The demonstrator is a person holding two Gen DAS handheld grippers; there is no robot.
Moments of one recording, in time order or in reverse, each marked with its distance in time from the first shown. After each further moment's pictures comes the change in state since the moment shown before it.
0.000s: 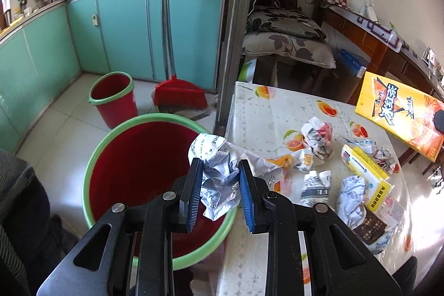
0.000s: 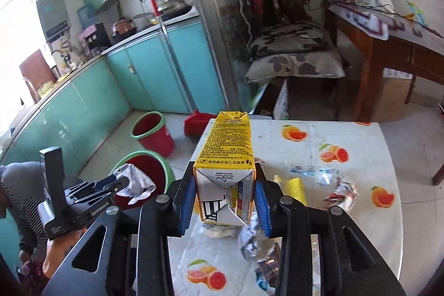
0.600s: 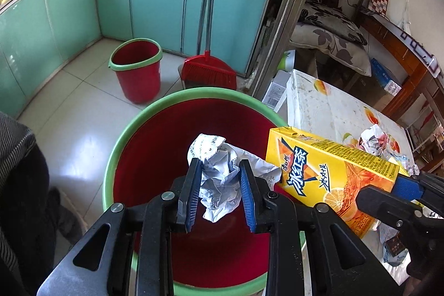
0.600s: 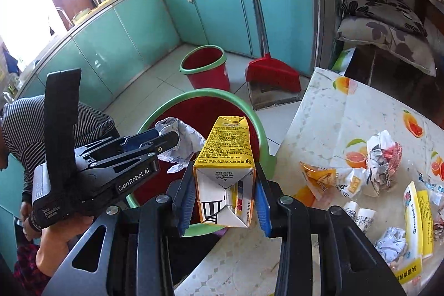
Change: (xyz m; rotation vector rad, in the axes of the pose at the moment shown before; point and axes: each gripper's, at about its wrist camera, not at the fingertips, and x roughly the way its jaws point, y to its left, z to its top) left arm 0.052 0.085 -0.010 -0.153 0.091 0.045; right arm 0.192 0.125 -0.038 -0.194 0.291 0.155
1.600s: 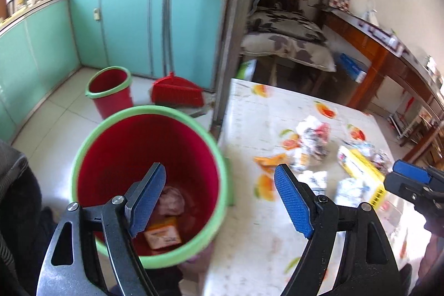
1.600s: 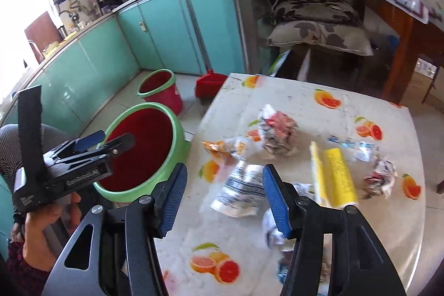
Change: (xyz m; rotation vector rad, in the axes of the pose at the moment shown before) left arm -0.050 -0.096 -0.018 0.139 -0.091 -0.094; right arm -0.149 -0.112 -0.078 0.161 -0.123 -0.210
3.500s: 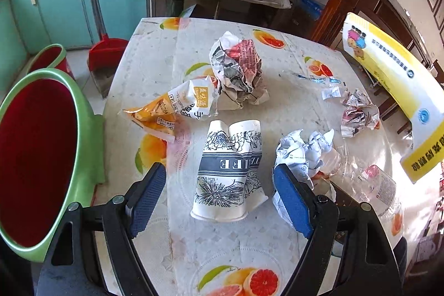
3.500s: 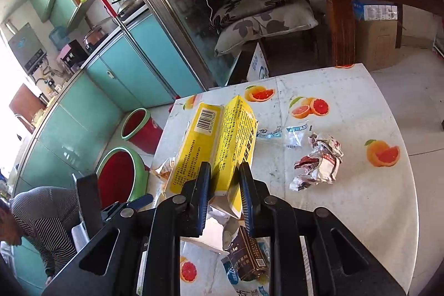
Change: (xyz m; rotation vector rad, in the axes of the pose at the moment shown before) left arm 0.081 -0.105 -0.039 0.112 0.248 -0.157; right arm -0.047 -0.115 -0.009 0.331 -0.081 0.055
